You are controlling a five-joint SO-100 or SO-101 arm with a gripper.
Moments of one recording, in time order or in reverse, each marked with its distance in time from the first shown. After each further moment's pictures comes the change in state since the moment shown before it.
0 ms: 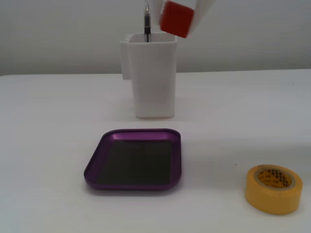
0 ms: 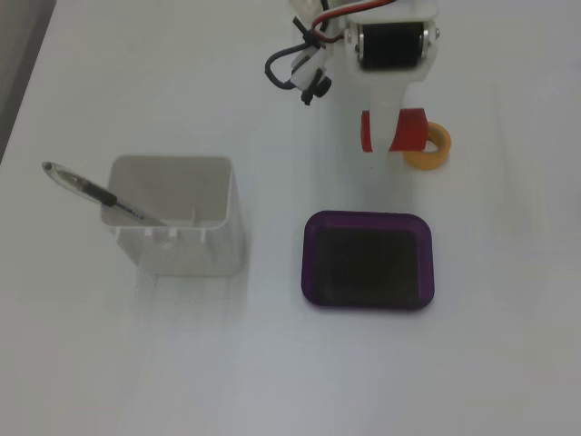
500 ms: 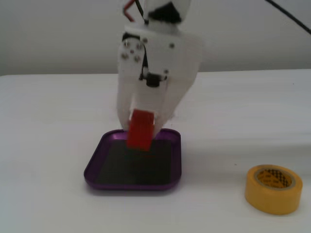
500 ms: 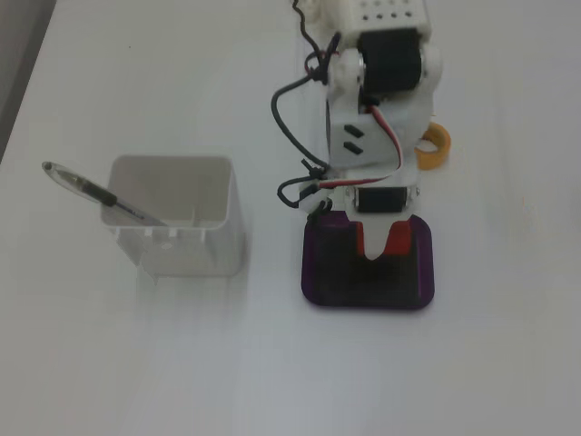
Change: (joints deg) arm 0.2 -22.3 0.3 -20.3 1.2
